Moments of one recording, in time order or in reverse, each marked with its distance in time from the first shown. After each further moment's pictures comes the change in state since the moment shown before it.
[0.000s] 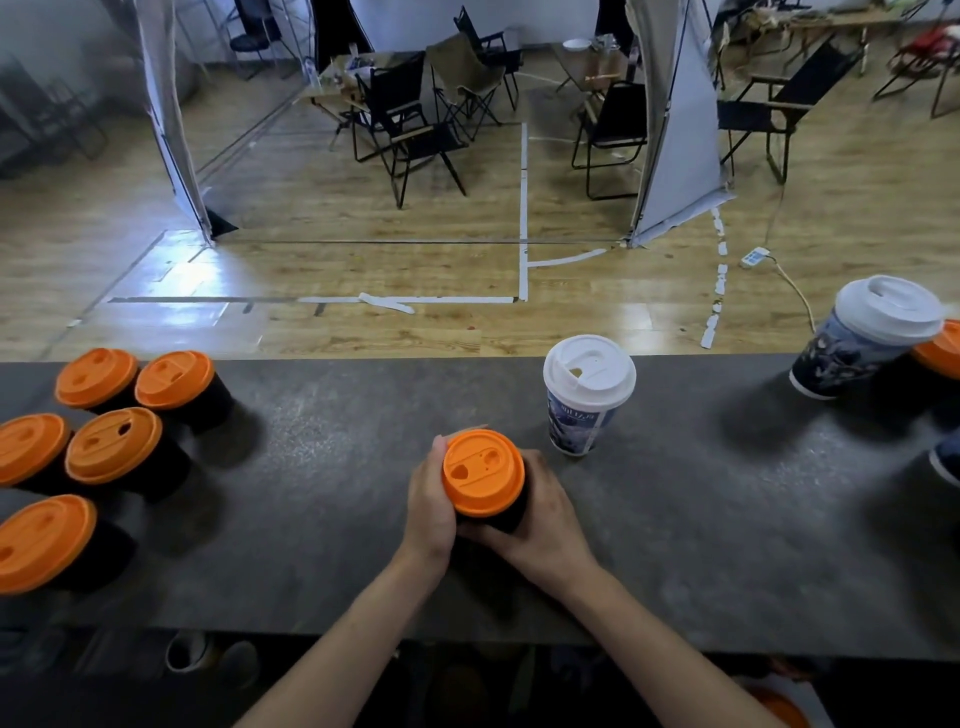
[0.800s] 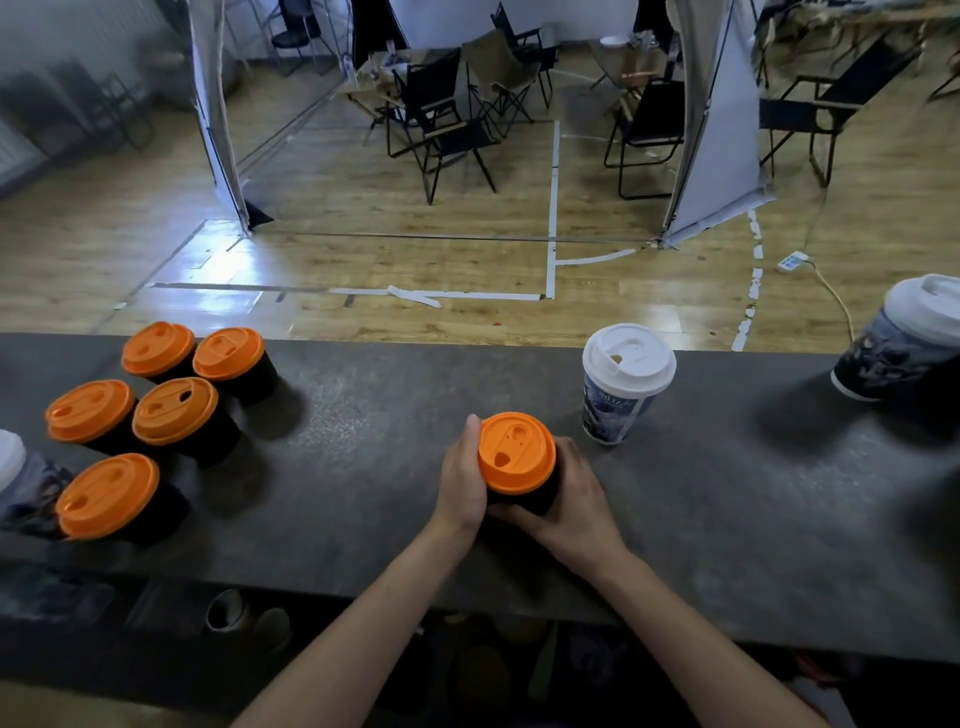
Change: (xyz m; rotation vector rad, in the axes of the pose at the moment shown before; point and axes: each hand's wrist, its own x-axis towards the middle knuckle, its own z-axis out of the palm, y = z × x) left_hand 0.001 0.001 -0.008 0.042 0.014 -0.052; right_hand -0.002 -0.001 0.002 -0.031 -0.004 -0.027
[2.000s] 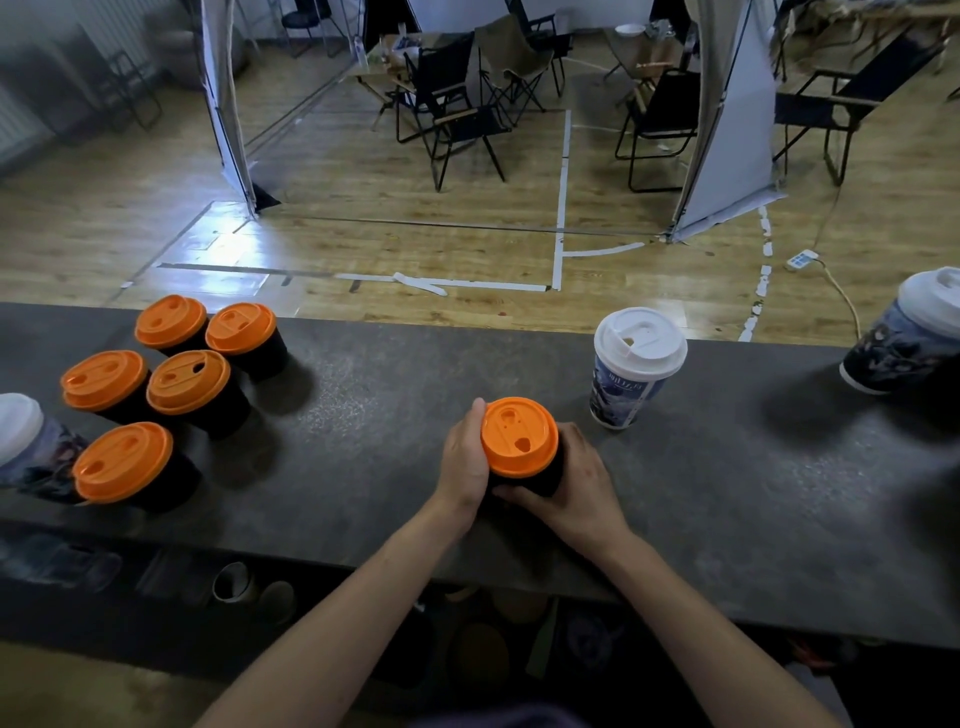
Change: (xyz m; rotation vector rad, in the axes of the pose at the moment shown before) left_hand -0.010 0.014 -0.006 0.039 0.008 0.001; right_hand -0.002 -0.001 0.000 -0.083 -0.038 0.000
